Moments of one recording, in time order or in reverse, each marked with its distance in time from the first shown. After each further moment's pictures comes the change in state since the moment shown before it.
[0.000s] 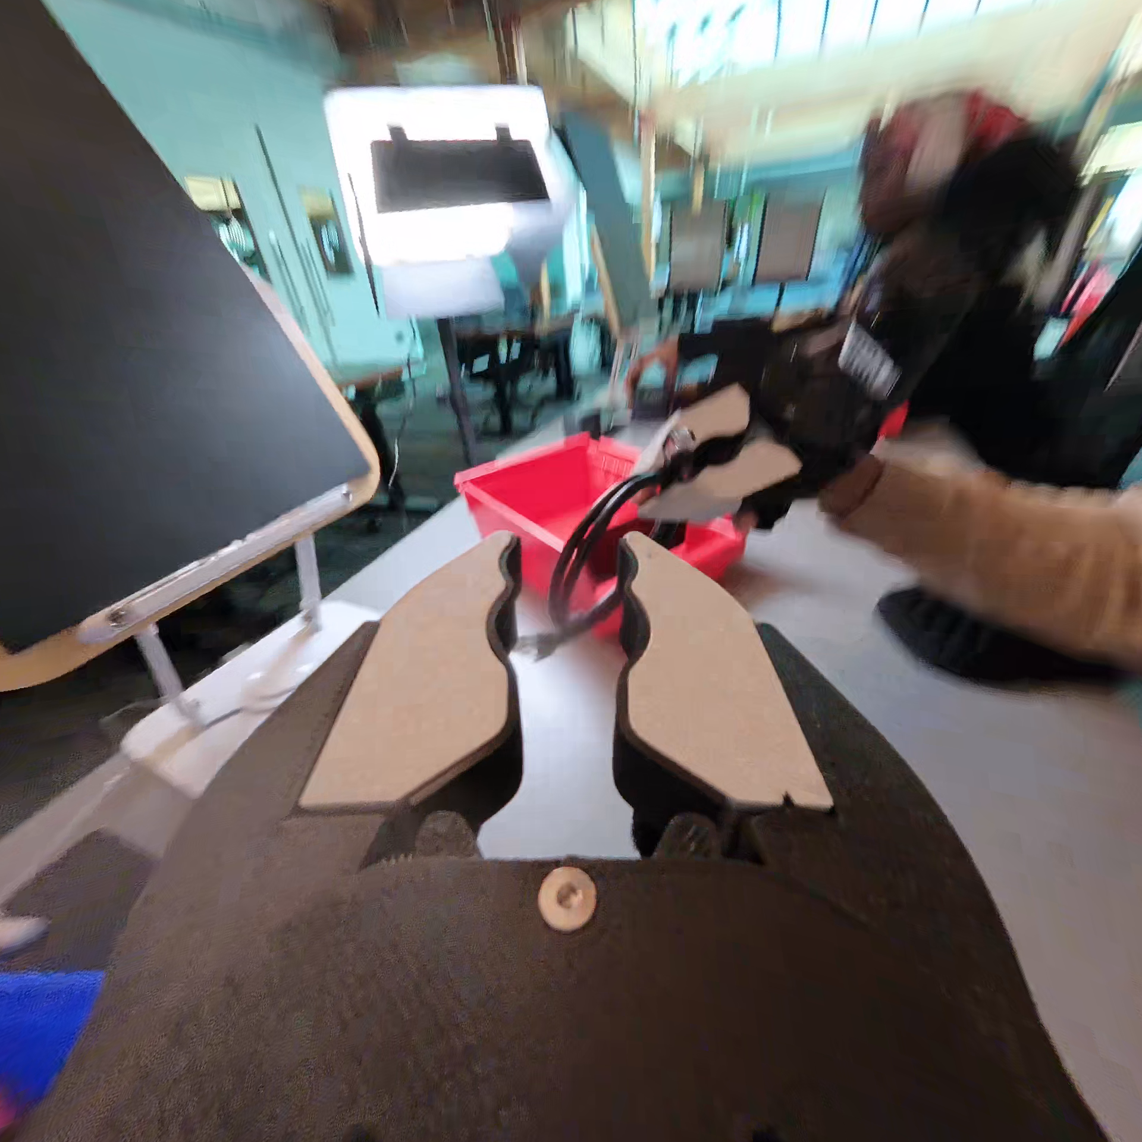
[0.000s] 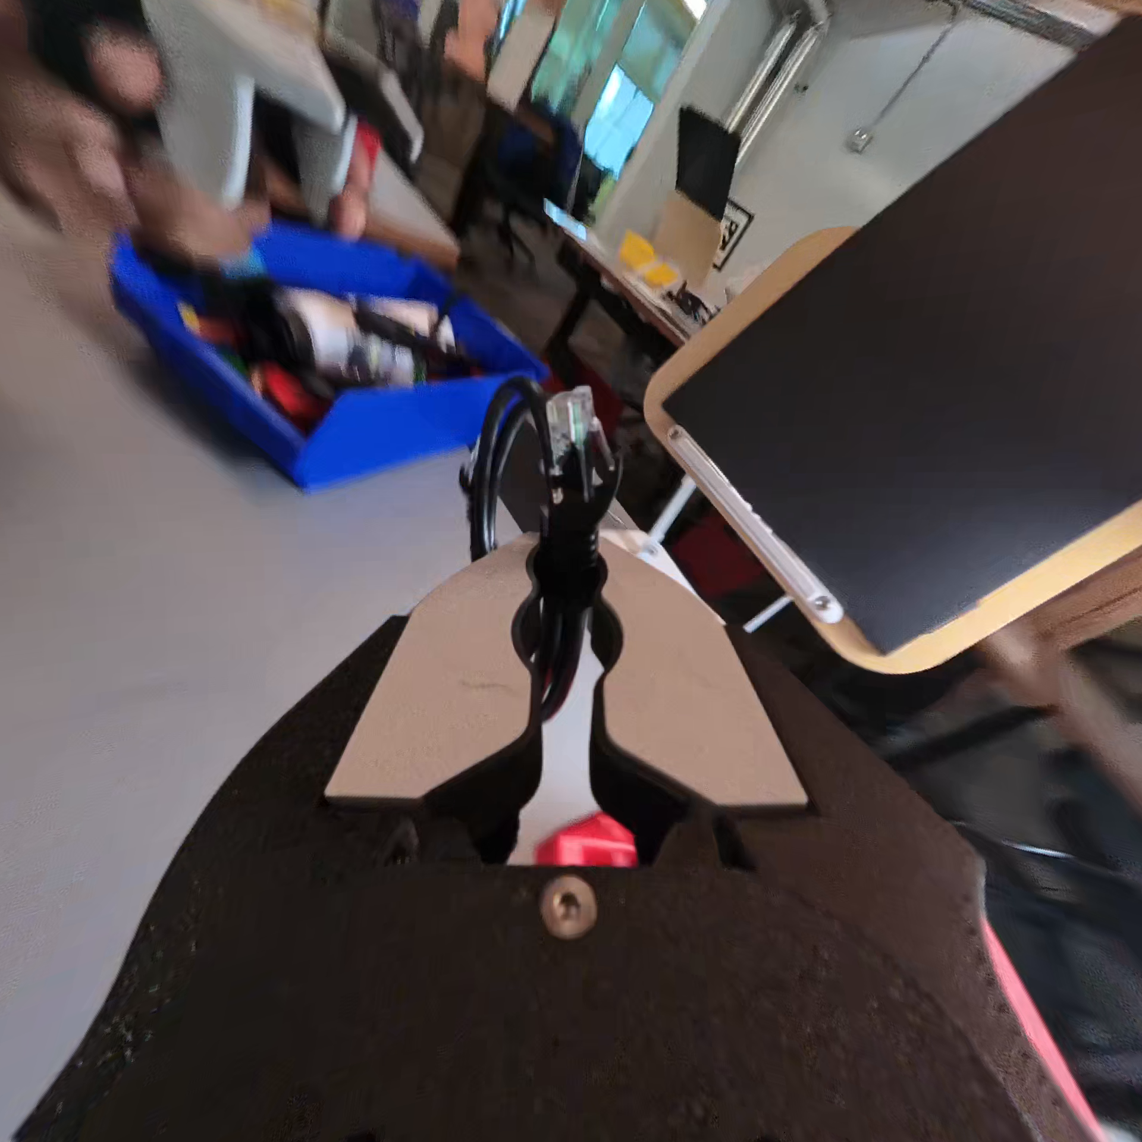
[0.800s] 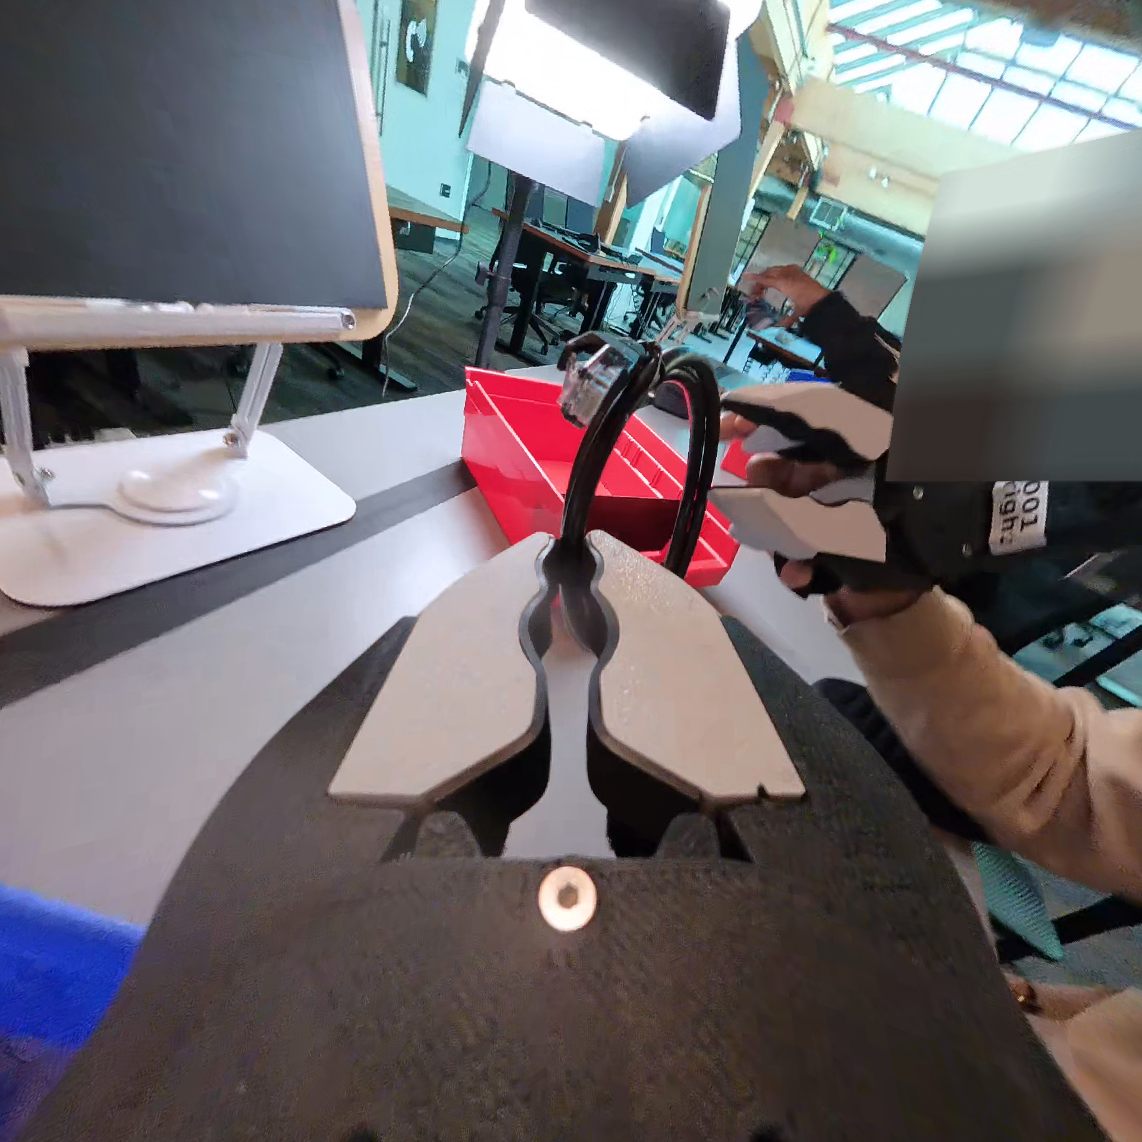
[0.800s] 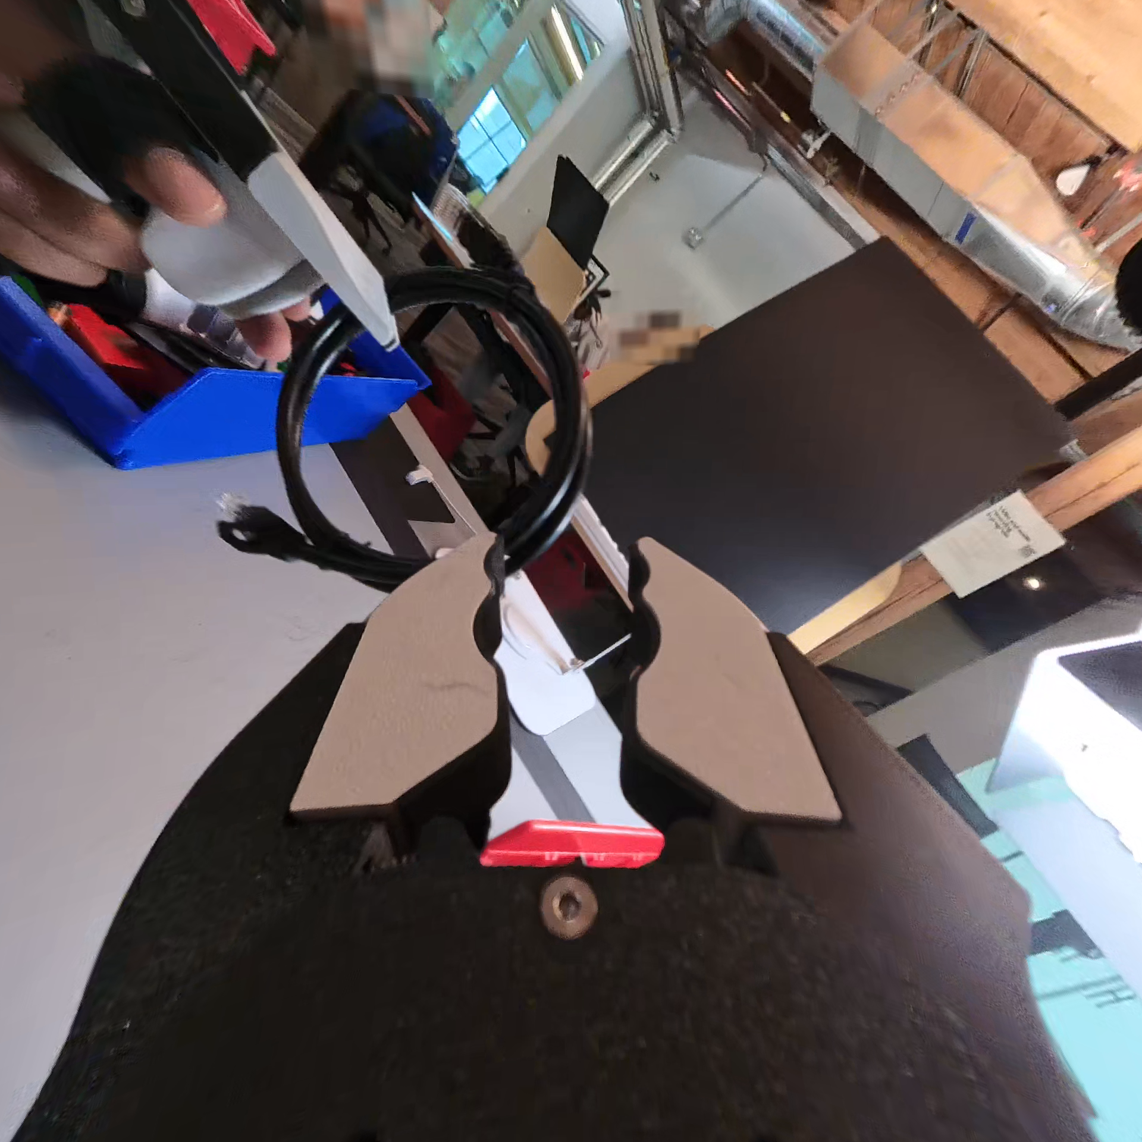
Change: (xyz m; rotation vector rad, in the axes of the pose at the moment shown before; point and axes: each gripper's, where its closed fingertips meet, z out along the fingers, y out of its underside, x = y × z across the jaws) left arm -0.019 0.042 0.031 -0.124 -0.122 -0.400; right arm 0.008 -0.021 -0.004 0.031 0.244 -0.253
